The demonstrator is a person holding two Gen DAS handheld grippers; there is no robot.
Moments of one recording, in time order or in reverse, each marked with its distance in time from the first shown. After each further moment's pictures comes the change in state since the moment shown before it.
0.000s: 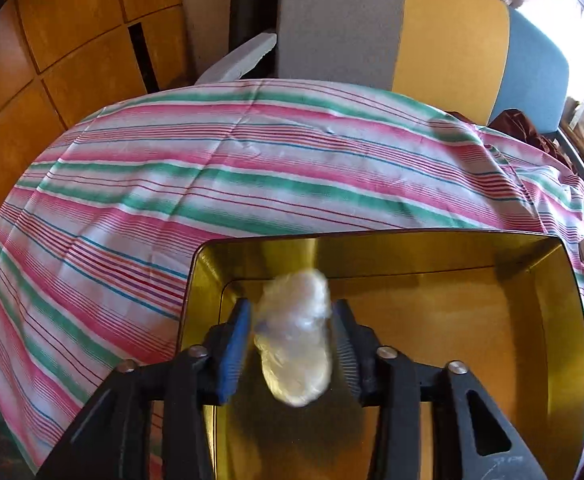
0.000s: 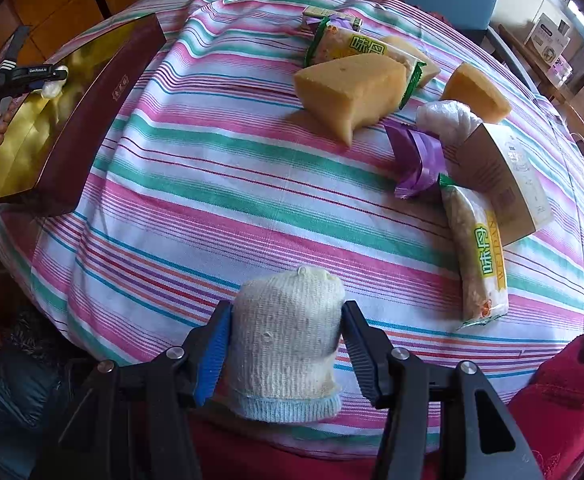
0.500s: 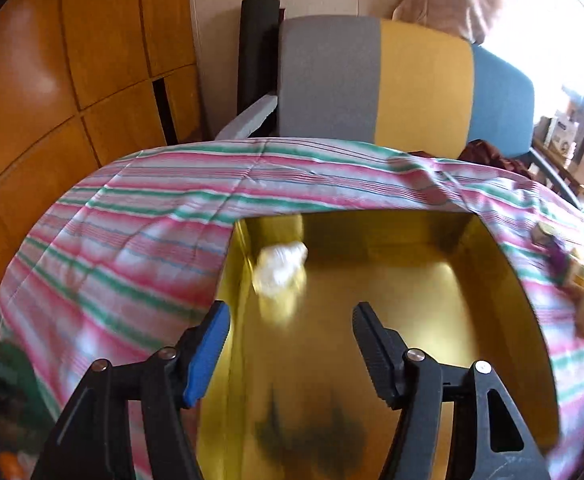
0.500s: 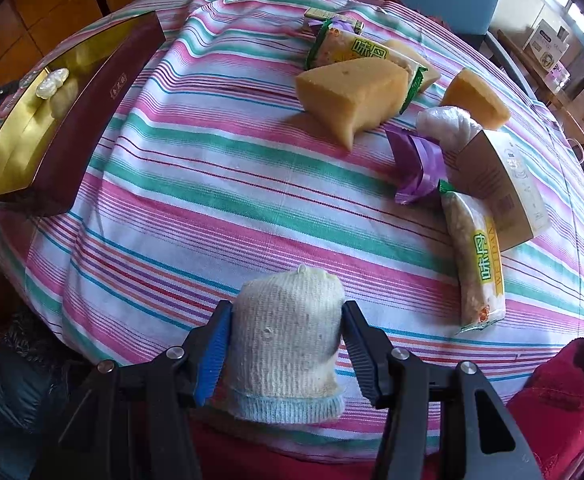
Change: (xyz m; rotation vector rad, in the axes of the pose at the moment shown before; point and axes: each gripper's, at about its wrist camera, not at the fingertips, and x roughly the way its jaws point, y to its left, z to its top) left arm -0.114 -0.009 -0.087 0.012 -0.234 0.007; right arm -0.002 -0.034 -0.008 -0.013 -0.006 -0.027
